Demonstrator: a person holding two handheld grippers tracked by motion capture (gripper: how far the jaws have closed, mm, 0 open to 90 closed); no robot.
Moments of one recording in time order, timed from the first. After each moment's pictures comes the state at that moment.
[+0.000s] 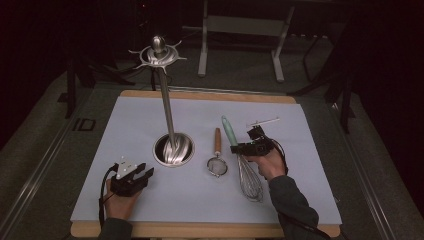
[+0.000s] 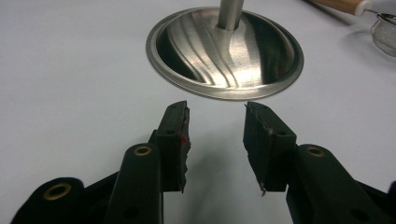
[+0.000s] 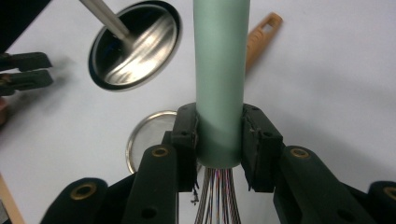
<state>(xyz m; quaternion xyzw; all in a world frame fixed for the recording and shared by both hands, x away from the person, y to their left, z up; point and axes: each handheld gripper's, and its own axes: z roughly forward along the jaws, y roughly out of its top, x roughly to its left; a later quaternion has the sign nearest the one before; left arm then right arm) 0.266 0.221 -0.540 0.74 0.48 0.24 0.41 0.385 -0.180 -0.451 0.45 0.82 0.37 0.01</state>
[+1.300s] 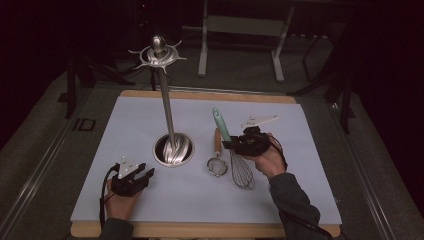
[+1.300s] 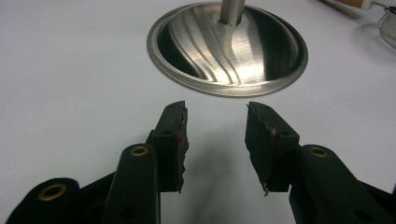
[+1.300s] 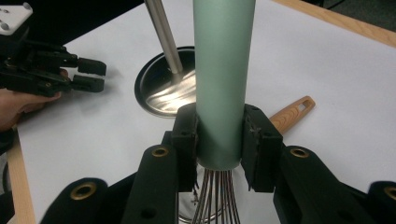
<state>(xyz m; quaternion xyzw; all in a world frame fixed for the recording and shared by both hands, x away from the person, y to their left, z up) 0.267 0.219 -0.540 0.74 0.48 0.24 0.40 0.367 -0.164 -0.419 0.31 0.84 0.44 0.07</state>
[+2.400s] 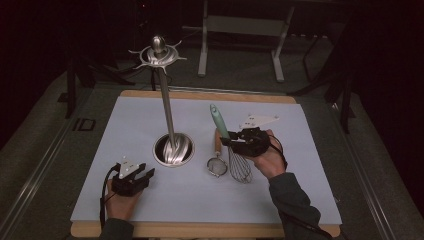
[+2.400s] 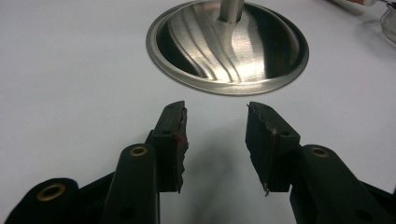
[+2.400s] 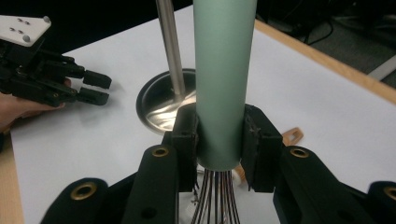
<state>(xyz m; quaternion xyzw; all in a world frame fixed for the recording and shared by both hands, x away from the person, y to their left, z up) 0.268 0.218 -0.541 0.74 0.48 0.24 0.40 0.351 -0.154 -0.395 0.26 0.84 0.46 0.13</state>
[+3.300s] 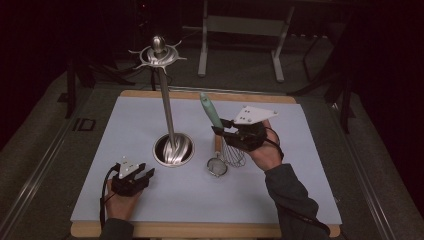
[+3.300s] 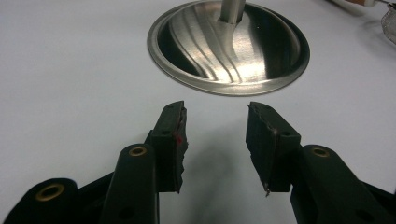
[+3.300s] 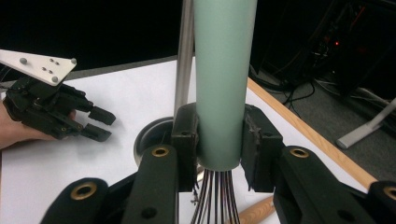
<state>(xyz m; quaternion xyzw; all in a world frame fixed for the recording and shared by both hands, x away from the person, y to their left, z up) 0.267 0.218 -0.541 0.74 0.48 0.24 0.40 0.342 -0.133 -0.357 0.18 0.83 0.50 0.20</state>
